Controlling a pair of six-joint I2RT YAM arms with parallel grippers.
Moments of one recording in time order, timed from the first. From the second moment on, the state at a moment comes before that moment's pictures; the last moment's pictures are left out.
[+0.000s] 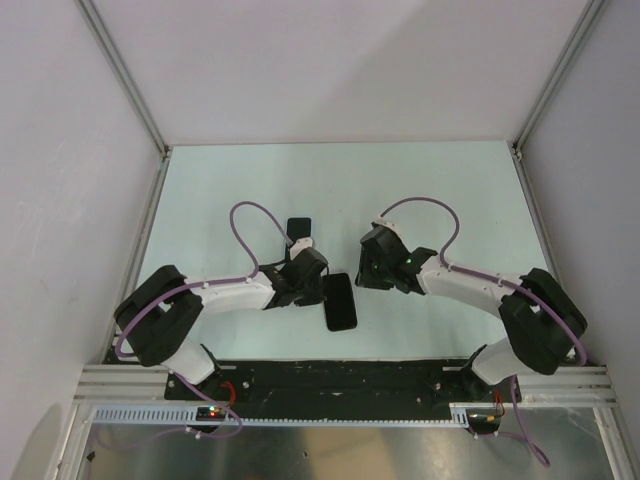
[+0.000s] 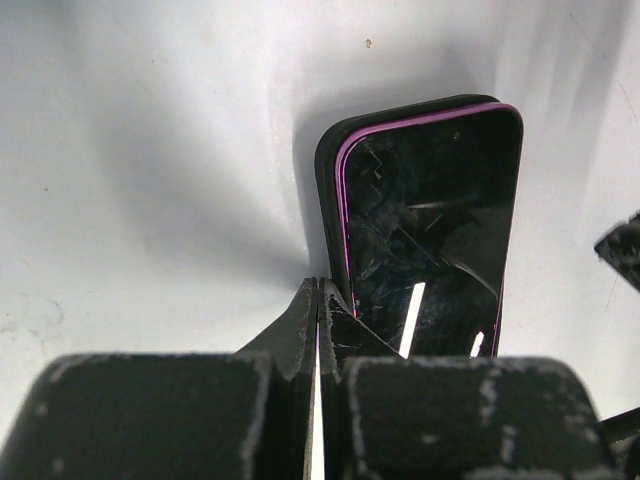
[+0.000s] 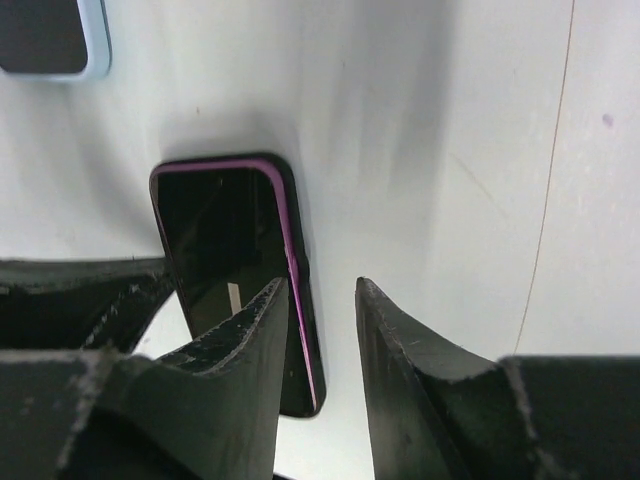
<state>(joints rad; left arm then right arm) -0.87 1.54 0.73 -0.19 -0.17 -0.90 0.79 1.48 0.85 -0.32 0.12 0.80</state>
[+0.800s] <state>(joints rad) -0.86 1.54 0.73 -0.19 -0.15 -0.89 0.76 1.73 0.98 -0.19 0.01 0.75</state>
